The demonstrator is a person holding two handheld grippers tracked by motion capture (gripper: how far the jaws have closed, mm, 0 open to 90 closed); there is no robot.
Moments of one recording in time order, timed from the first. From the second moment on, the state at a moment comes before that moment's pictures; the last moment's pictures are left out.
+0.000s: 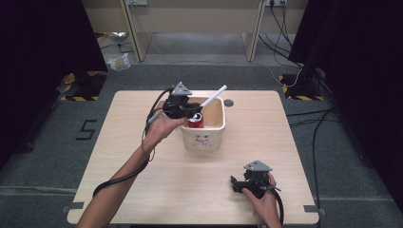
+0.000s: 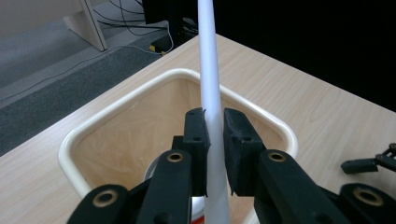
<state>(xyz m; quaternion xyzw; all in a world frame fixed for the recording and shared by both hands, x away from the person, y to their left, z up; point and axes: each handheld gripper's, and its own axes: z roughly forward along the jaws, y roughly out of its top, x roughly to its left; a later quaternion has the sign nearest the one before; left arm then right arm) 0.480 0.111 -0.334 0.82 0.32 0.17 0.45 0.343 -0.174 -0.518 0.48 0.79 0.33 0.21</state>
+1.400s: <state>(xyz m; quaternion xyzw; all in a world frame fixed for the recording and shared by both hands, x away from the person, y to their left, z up) 0.531 0.048 -0.354 0.80 0.37 0.16 0.44 0.343 -0.174 -0.518 0.48 0.79 0.33 0.21</state>
